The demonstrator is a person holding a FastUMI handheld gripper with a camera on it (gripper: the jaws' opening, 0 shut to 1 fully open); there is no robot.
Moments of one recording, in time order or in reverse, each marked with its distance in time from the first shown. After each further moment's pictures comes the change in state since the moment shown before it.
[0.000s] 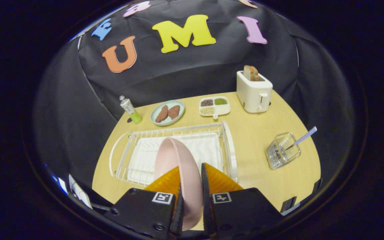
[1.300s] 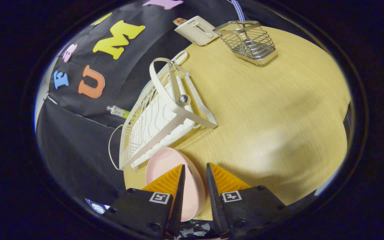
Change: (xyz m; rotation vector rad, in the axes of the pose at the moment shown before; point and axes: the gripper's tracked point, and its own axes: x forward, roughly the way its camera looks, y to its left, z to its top) arm 0.067 -0.072 -0.137 0.462 0.123 0.242
